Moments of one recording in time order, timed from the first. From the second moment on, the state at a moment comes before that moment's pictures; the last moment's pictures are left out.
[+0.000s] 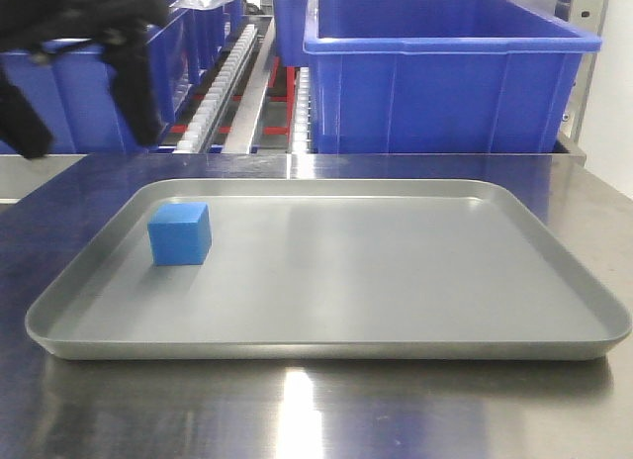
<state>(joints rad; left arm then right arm) -0.52 1.53 -1.21 0.02 0.90 -0.50 -0.01 0.38 -0.35 -0.03 0.10 0.04</state>
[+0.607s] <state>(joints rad) -0.59 1.78 -1.47 0.05 1.09 -0.59 -0.01 0.38 -0.35 -0.03 0.10 0.04</state>
